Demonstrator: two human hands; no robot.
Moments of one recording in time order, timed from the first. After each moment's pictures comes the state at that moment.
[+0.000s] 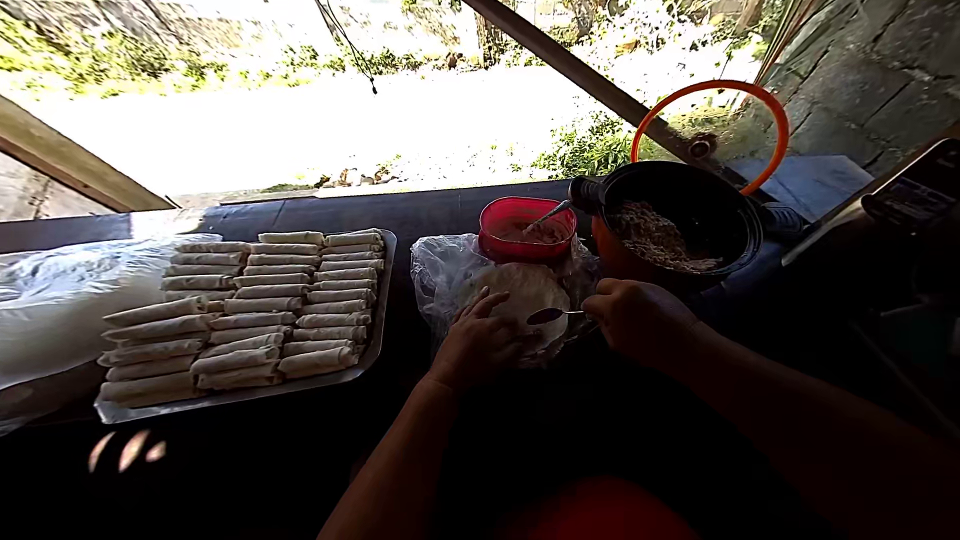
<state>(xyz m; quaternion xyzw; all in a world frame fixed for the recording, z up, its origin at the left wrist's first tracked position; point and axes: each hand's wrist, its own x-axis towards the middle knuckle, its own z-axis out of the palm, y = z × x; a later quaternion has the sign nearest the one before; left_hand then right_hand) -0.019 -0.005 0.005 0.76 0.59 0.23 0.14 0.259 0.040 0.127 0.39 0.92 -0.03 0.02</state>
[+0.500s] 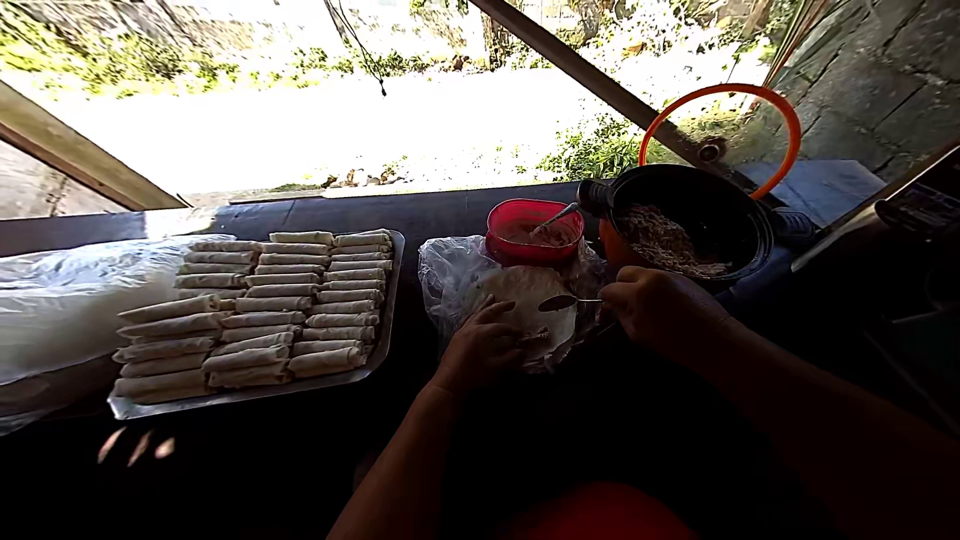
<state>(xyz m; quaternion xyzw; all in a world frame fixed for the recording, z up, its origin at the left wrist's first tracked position) -0.030 -0.009 -0.007 0.74 0.57 0.29 0.21 0.267 0.047 0.146 0.40 0.91 -0.01 -0.04</state>
